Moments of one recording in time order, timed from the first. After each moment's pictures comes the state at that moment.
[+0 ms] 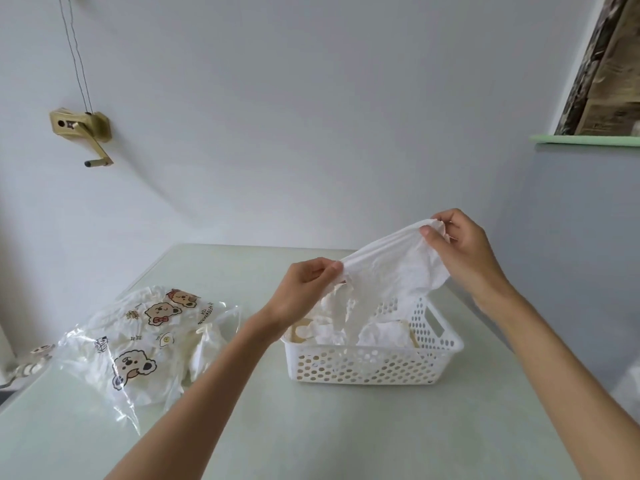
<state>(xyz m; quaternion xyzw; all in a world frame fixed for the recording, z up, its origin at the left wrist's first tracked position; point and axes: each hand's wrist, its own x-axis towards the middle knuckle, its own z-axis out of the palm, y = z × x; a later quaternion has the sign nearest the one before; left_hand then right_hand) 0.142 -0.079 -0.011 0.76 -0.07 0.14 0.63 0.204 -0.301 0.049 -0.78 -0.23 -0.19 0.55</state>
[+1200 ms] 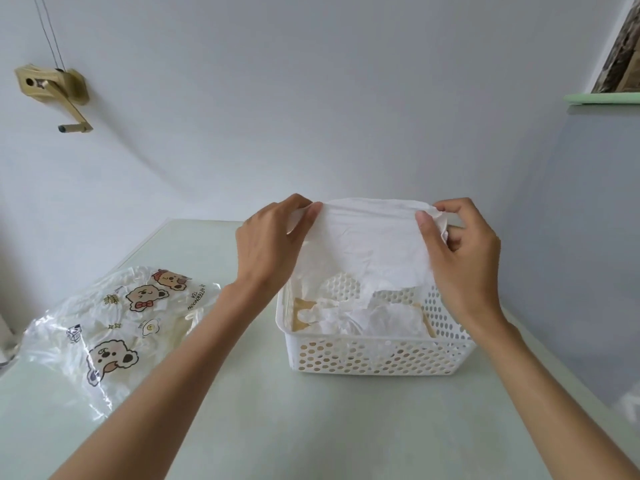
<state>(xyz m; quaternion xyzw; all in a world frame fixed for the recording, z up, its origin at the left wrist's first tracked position) 0.173 -0.048 -0.002 0.86 0.04 0.44 0.25 0.200 -0.265 0.004 -0.74 -0.25 -0.33 0.53</state>
